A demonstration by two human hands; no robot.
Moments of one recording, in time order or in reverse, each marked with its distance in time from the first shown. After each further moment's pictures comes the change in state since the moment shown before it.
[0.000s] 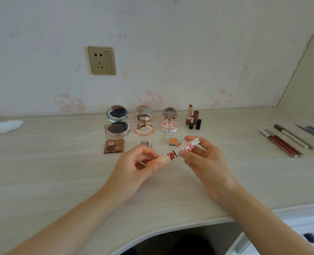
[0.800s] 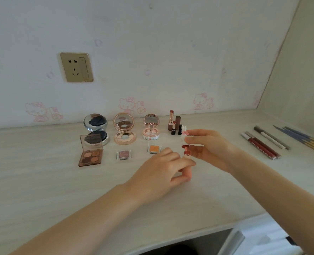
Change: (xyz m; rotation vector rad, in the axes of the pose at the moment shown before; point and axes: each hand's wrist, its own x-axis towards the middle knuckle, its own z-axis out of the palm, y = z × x) left_hand 0.054 0.021 0.081 0.775 -0.350 0.540; right_hand 0.063 -0.050 -0.069 -0.073 0.002 0.239
